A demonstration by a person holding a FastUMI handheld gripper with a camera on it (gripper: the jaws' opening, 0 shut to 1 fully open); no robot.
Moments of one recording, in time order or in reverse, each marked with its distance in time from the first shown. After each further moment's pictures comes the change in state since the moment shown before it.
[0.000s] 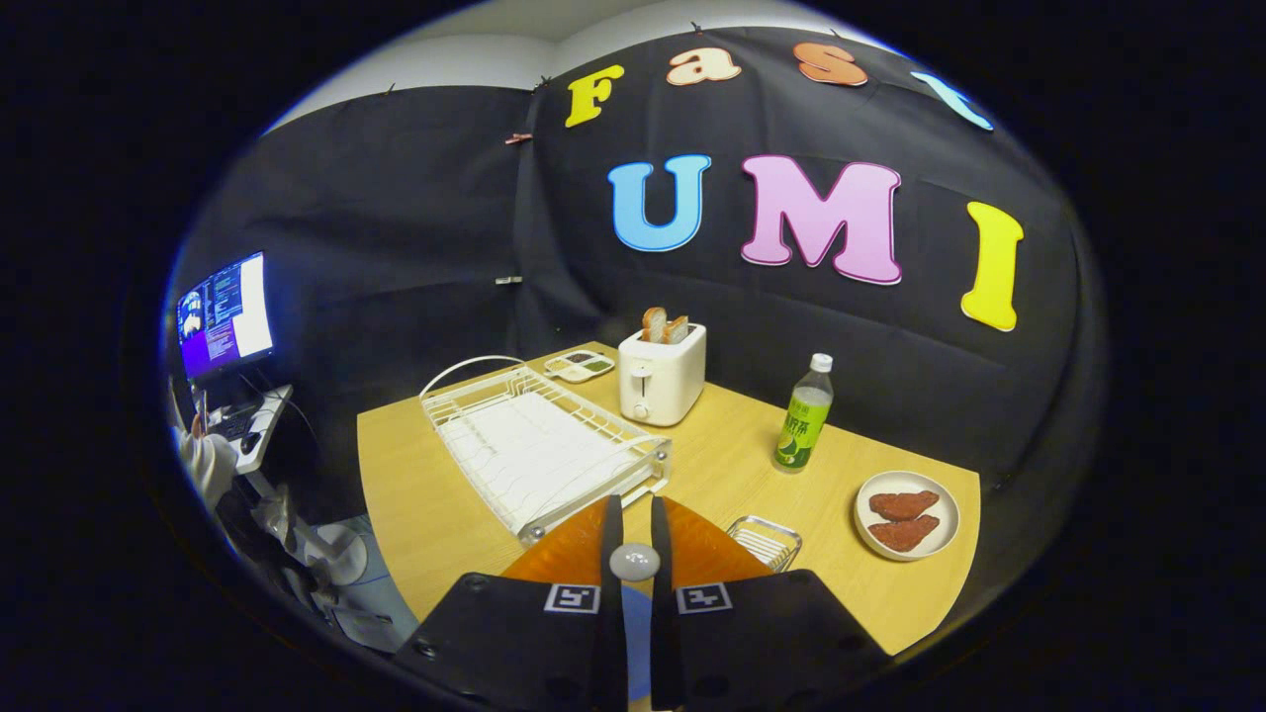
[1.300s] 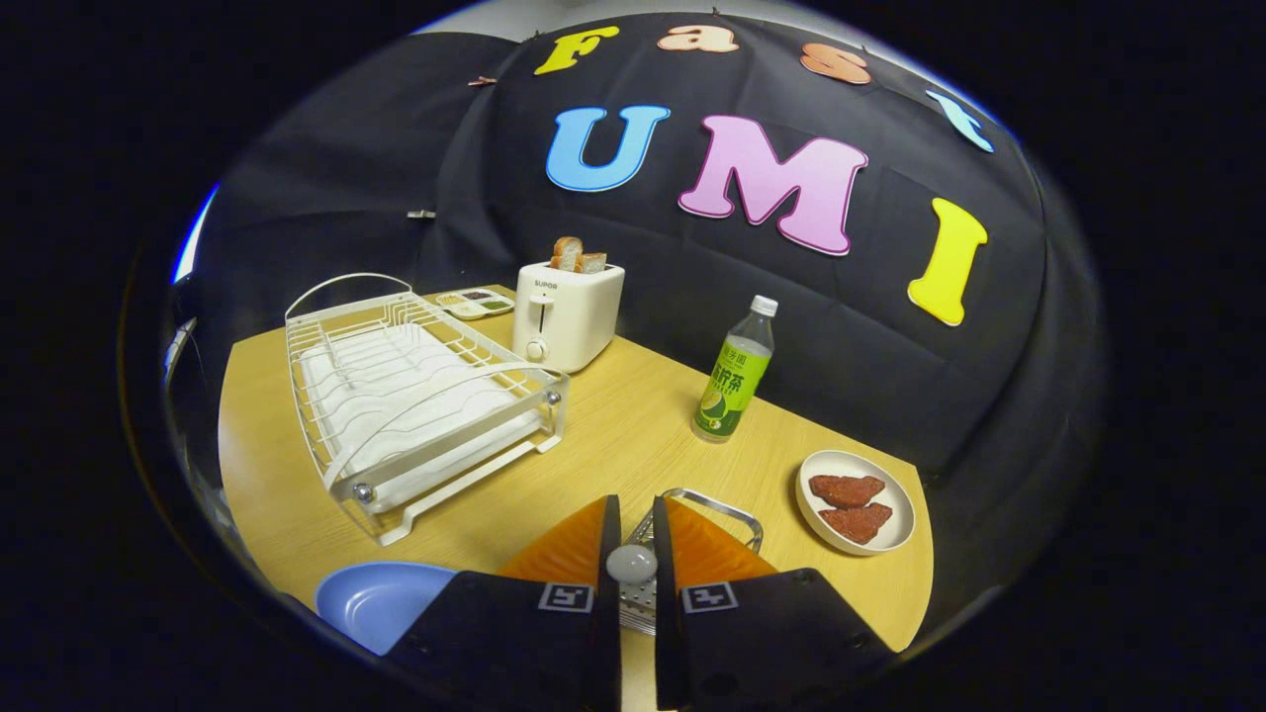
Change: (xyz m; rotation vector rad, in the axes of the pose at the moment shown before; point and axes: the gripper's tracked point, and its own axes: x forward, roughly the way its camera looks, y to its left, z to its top) arm 0.081 -0.079 -0.069 -0.085 0.077 -0.316
